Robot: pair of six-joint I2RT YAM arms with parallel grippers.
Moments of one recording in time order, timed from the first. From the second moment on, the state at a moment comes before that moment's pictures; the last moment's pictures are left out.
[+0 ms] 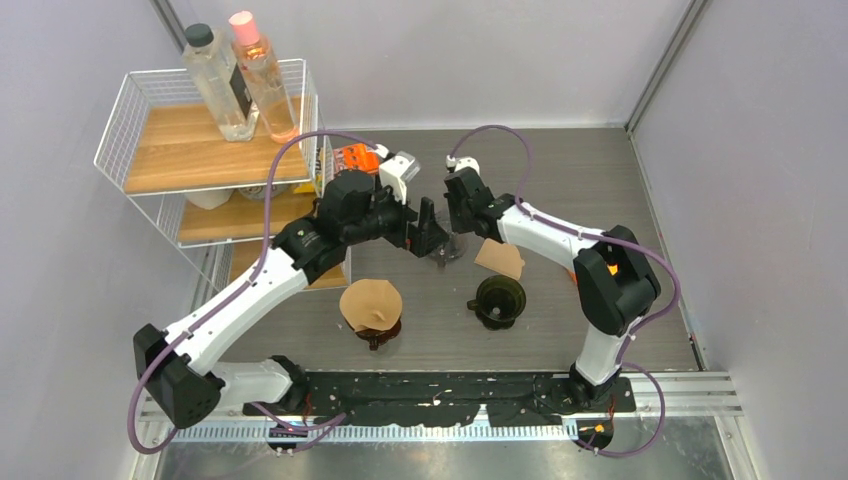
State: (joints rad) left arm -0.71 1.25 1.20 -0.33 0.26 -0.27; right arm 0.62 1.79 1.28 -0.30 0.27 0.31
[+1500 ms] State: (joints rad) left arm -0.75 1.20 1.09 -0.32 0.31 -0.24; right arm 0.41 0.85 0.58 -0.53 -0.10 0.38
